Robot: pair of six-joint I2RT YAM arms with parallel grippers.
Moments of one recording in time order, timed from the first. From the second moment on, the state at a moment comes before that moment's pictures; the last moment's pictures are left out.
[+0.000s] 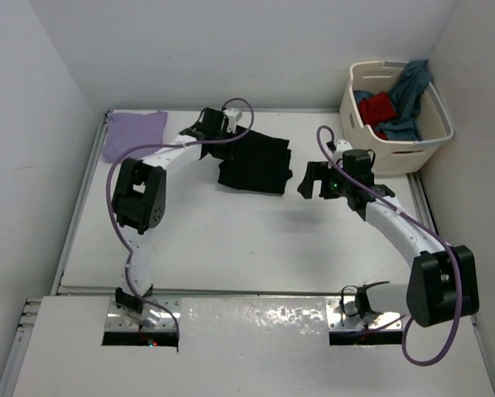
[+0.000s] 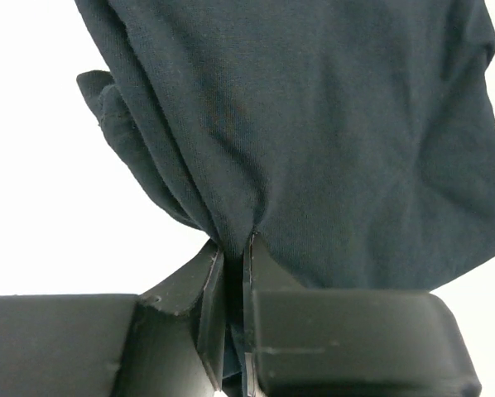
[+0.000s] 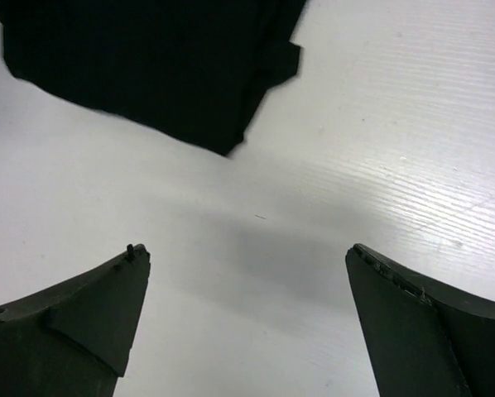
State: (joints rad) left arm -0.37 2.12 1.65 -0.35 0.17 -0.10; right arm 0.20 1.30 0.78 -0.15 -0.24 0.21
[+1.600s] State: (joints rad) left arm -0.04 2.12 2.02 -0.61 -0.11 0.57; right arm 0.20 1.35 0.78 -0.21 -0.13 0.13
